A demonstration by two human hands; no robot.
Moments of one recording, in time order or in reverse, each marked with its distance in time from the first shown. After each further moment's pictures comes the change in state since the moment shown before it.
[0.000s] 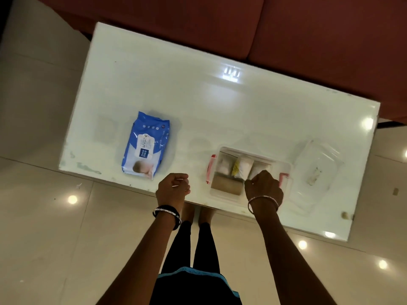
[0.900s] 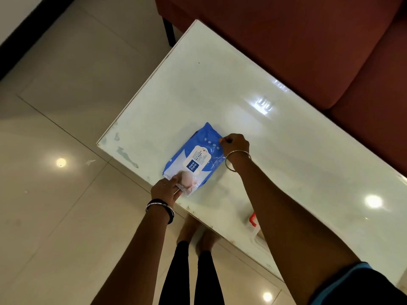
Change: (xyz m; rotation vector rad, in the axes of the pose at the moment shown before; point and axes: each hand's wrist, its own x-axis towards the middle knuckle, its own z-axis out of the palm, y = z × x) left_hand 0.130 -0.040 -0.108 -0.639 0.155 -0.395; right_hand 0.031 -0.285 0.105 0.082 -0.256 -0.565
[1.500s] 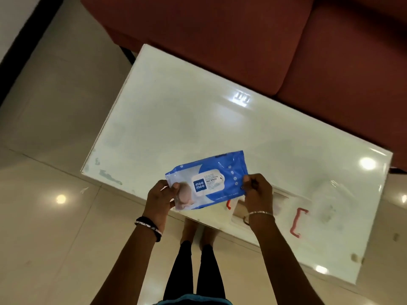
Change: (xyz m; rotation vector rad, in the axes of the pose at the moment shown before) left_hand -0.112 0.013 0.024 0.341 -0.355 0.280; right_hand -0.174 0.110 -0.083 0.658 0.384 0.174
